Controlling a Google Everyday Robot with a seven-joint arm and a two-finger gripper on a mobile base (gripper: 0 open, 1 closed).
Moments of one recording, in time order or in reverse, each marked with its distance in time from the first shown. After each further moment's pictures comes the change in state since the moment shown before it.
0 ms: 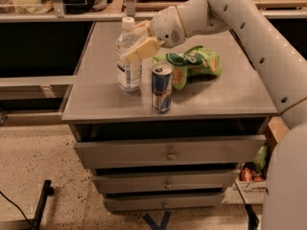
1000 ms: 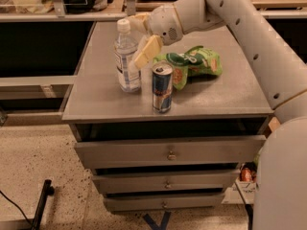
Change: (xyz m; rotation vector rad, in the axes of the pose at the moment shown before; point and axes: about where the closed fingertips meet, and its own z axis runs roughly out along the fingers) arm -0.009 0.001 0.005 -0.039 0.005 -0.040
